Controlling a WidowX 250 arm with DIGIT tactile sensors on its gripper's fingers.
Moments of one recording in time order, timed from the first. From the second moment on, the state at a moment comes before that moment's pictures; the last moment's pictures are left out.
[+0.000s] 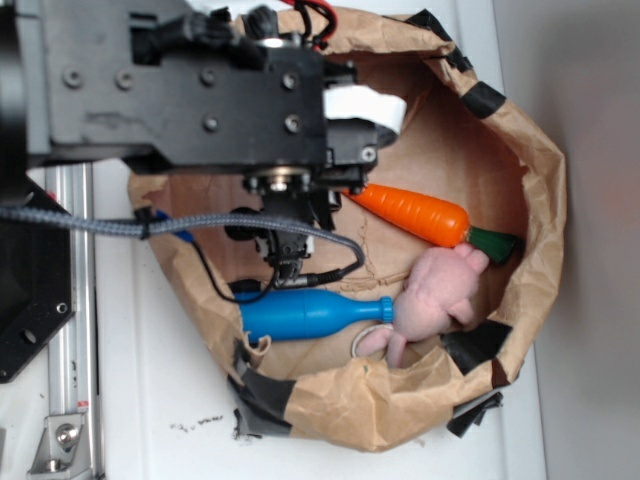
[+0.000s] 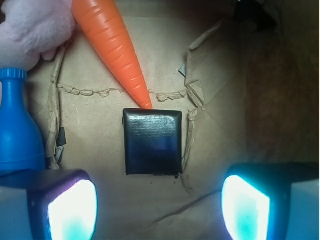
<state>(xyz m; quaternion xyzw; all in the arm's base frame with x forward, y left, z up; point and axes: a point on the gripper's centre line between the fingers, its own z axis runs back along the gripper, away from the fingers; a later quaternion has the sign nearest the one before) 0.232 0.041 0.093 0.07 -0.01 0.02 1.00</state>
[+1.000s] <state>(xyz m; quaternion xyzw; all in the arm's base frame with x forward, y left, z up) 0.230 0.063 0.051 0.07 0.00 0.01 1.00</state>
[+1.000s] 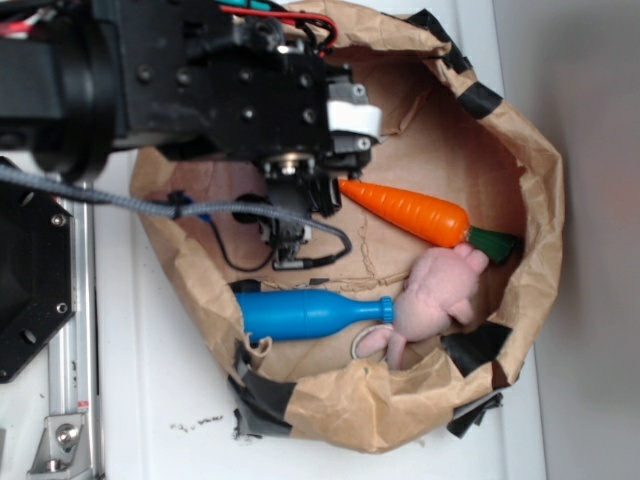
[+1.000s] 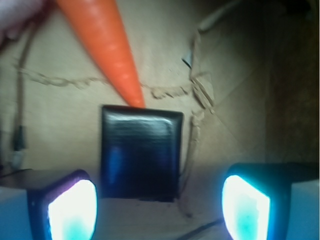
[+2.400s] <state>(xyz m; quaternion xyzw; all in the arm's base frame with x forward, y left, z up) 0.233 0.047 0.032 0.04 0.00 0.03 1.00</state>
